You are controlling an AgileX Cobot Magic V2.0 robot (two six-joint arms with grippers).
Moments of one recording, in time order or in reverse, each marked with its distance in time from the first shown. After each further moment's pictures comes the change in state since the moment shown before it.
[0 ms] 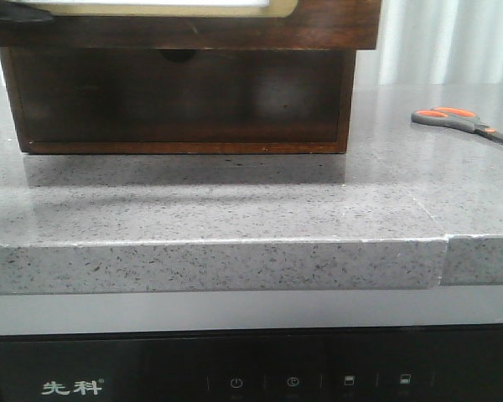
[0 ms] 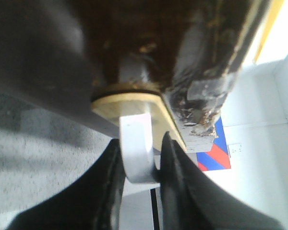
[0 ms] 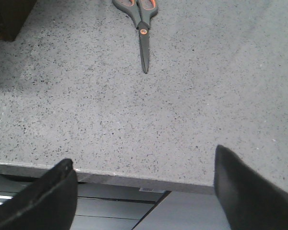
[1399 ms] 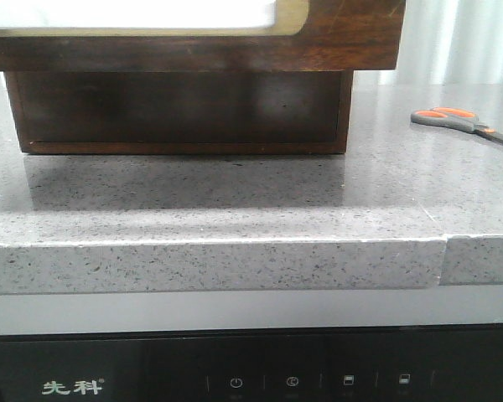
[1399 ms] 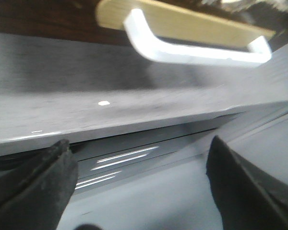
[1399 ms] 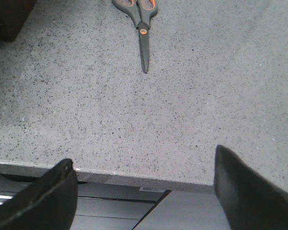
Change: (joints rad) left arm -0.001 -0.566 -0.089 1.122 -0.028 -0.478; right arm 0.000 0.000 0.000 0.000 0.000 0.000
